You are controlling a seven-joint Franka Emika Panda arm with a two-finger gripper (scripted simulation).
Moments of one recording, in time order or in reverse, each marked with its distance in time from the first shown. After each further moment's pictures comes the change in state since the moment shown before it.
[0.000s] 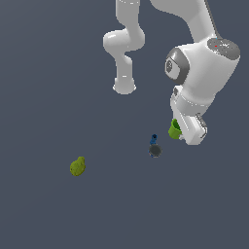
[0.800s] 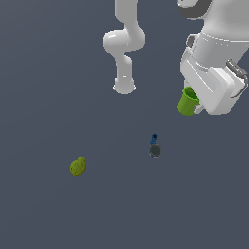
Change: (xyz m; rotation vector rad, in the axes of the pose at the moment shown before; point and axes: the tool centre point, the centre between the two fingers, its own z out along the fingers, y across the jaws) arm 0.018 -0.012 -0.153 0.000 0.000 0.000
